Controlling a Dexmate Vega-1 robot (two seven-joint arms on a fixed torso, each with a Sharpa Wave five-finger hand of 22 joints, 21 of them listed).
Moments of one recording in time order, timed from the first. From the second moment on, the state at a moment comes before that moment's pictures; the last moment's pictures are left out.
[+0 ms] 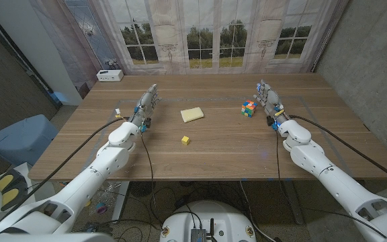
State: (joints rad) left arm 0.84 0.51 0.37 -1.30 -0.65 -0.29 -0.03; left_hand 0.32 0.18 0.34 0.13 0.29 -0.17 -0.03 0.17 0.17 -0.13 -0.08 0.19 0.17 -0.12 -0.03 0.18 0.17 -0.15 -0.01 0.55 0.17; right arm -0.83 -0.51 -0.37 -1.30 0.65 0.29 0.03; right_hand 0.18 0.09 0.32 -0.05 0.18 0.11 -0.02 0.18 0.17 0.06 0.01 0.21 0.18 -0.04 -0.03 0.19 0.18 0.14 -0.04 0.20 0.17
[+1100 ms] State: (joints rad) left arm 0.73 0.80 0.49 -1.60 -0.32 0.11 0.02; left_hand 0.51 0.09 0.38 -0.08 0.23 -0.09 -0.05 0.20 0.17 -0.08 -0.07 0.21 0.18 -0.05 -0.02 0.19 0.17 -0.07 0.00 0.53 0.17; right arm -0.87 -0.51 -0.37 -1.32 0.65 0.30 0.00; right_hand 0.18 0.09 0.33 -0.05 0.18 0.11 -0.02 0.18 0.17 0.06 0.02 0.21 0.19 -0.04 -0.03 0.19 0.18 0.15 -0.04 0.20 0.17
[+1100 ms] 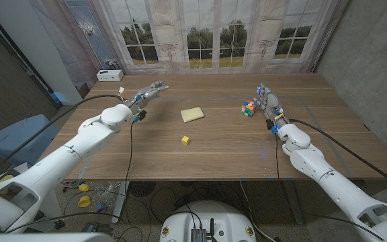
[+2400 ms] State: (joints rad) left arm 0.34 0.88 0.78 -1.71 0.27 0.34 -0.40; left_hand 0.64 0.07 0.38 -0.17 0.19 -0.02 -0.12 0.20 0.17 0.00 -0.08 0.22 0.18 0.02 -0.01 0.19 0.17 0.01 0.09 0.51 0.18; right arm -0.98 -0.53 -0.37 -1.49 0.56 0.28 -0.15; right_hand 0.18 0.09 0.33 -0.05 0.18 0.11 -0.05 0.18 0.17 0.06 0.02 0.20 0.19 -0.03 0.02 0.19 0.18 0.12 0.01 0.19 0.17
